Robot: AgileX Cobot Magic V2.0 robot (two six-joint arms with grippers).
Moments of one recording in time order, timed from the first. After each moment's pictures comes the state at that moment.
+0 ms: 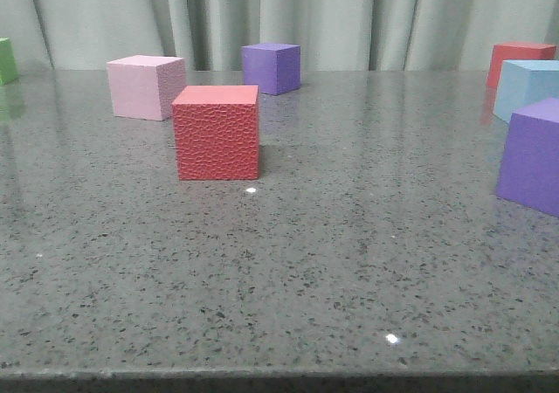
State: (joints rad) left arm -0.01 0.74 -0.74 -0.03 0.38 -0.02; right arm 0.01 1.06 -1.06 -0.03 0.76 0.16
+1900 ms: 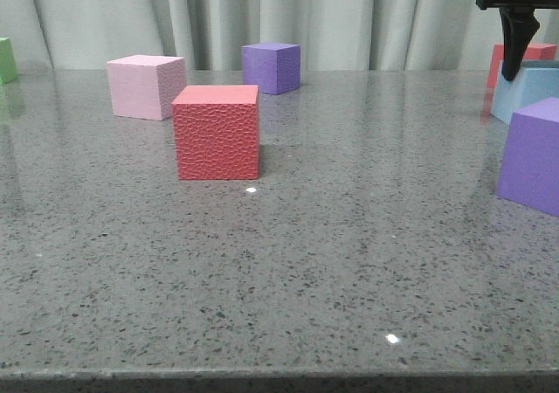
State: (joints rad) left arm -0.01 0.80 -0.75 -0.01 0.38 -0.02; right arm 0.01 1.97 -1.85 0.00 1.17 0.14
